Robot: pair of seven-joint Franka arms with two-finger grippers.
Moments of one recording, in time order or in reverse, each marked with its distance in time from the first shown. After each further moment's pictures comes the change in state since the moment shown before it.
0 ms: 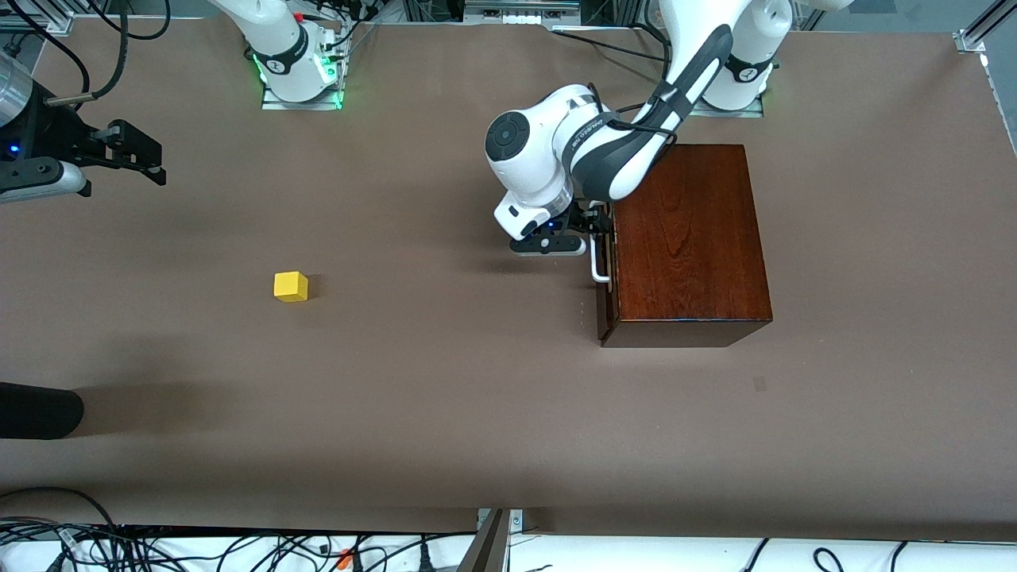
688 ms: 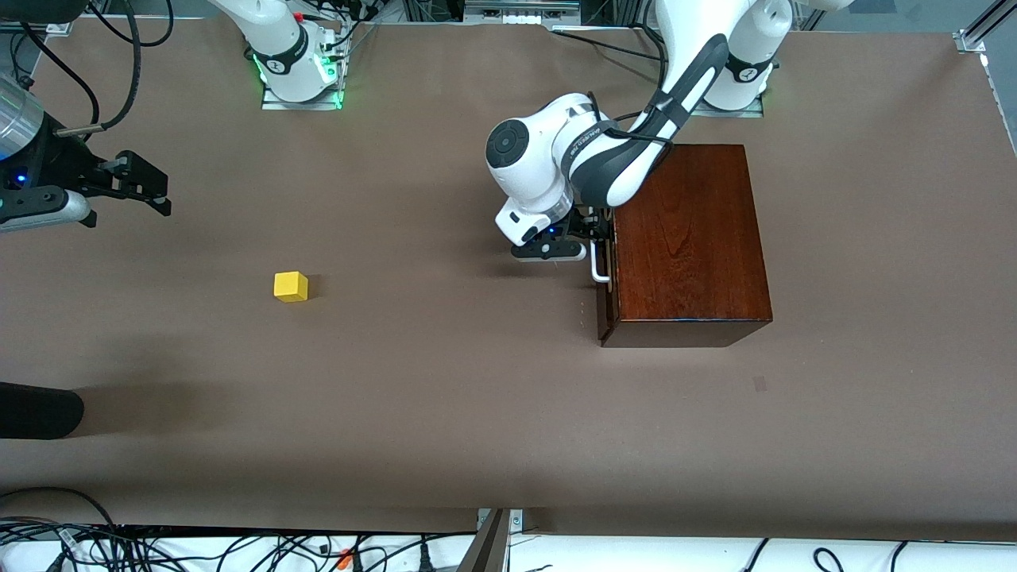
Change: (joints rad) left arm -0.001 0.020 0.005 0.000 0.028 0.021 -0.022; right arm 0.000 0.045 0.000 0.000 0.004 0.110 0.000
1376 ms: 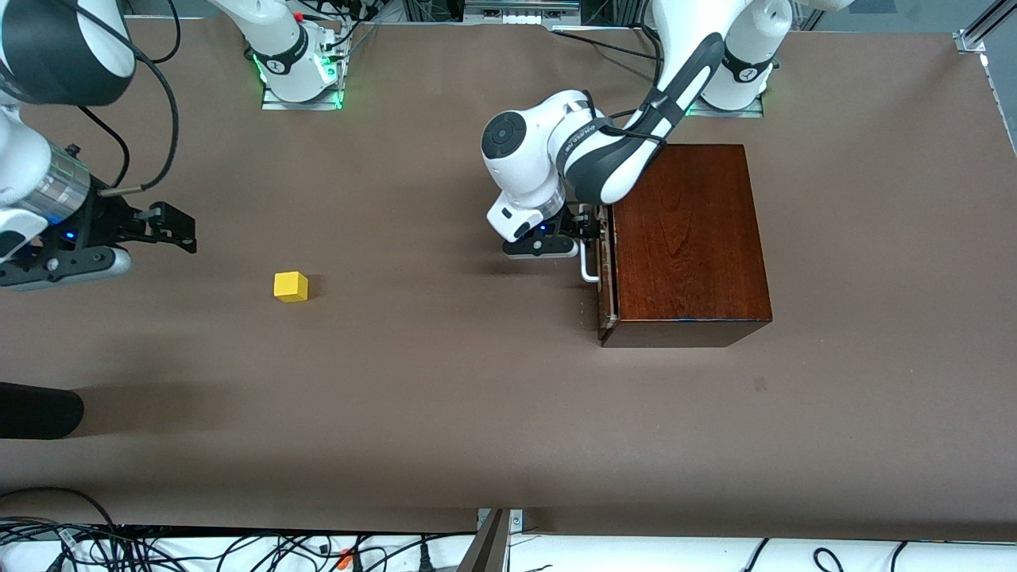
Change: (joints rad) left arm -0.008 0.001 -0.013 0.000 0.000 0.068 -0.048; right arm 0.000 0.116 -0.002 -0.001 0.000 0.061 0.000
